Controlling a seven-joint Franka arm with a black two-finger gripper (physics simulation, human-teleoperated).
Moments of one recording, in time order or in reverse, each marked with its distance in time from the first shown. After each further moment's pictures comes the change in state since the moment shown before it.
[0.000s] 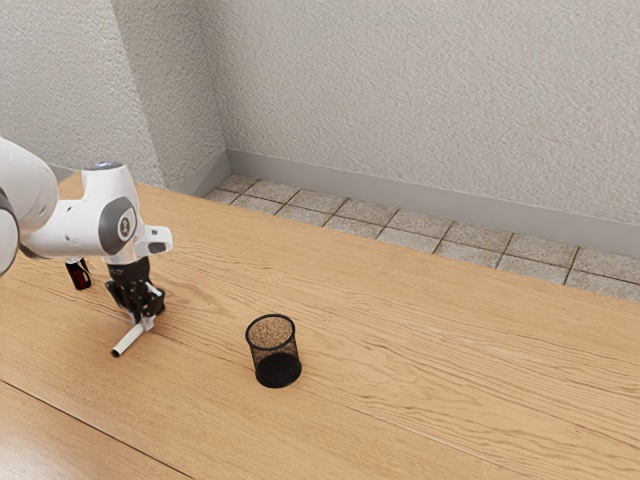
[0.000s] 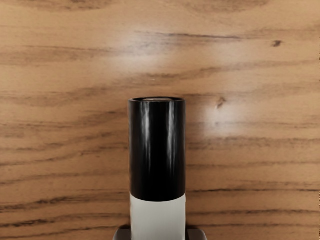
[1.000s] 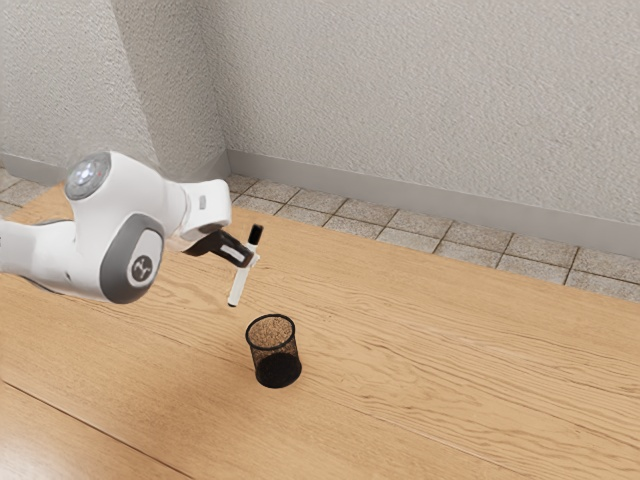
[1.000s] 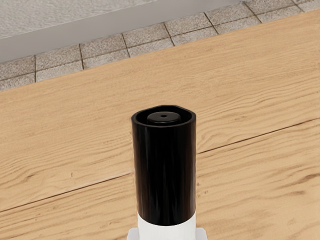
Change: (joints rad) arm -0.008 -0.635 -0.494 -0.534 -0.084 0.728 -0.039
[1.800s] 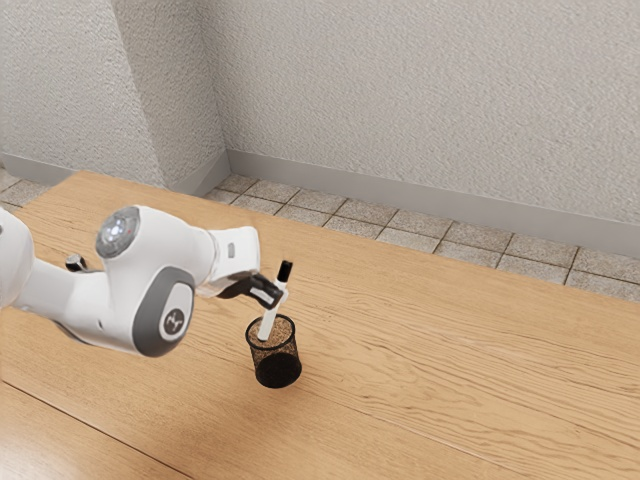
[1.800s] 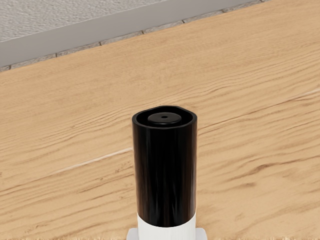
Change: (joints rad) arm 0.003 0.107 -0.145 -0.066 -0.114 0.221 0.035
